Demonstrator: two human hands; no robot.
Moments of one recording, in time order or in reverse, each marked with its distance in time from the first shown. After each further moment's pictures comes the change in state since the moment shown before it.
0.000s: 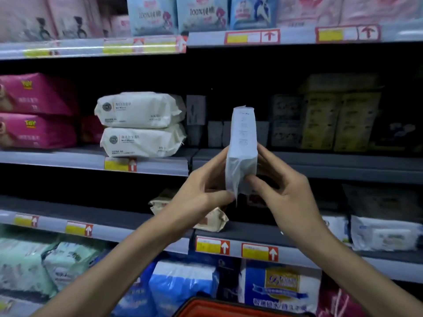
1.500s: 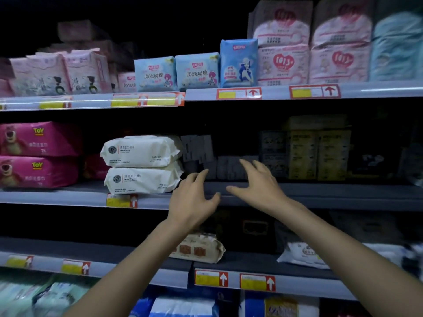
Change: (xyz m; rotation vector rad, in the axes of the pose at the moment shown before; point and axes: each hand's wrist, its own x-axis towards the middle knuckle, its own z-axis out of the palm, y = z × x) left_hand 0.070 -0.025 -0.031 0.914 0.287 -0.123; right_hand 0.109 0.017 -0.004 -0.874 -0.133 0.210
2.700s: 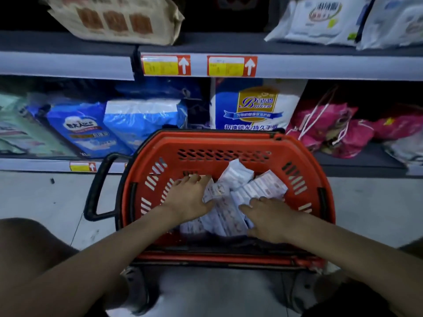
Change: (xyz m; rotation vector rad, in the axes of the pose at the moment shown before) left_hand -0.343 -0.059 0.271 0.186 -1.079 -0.028; right_hand -0.371 0.187 0.227 -0.376 -1.281 -0.072
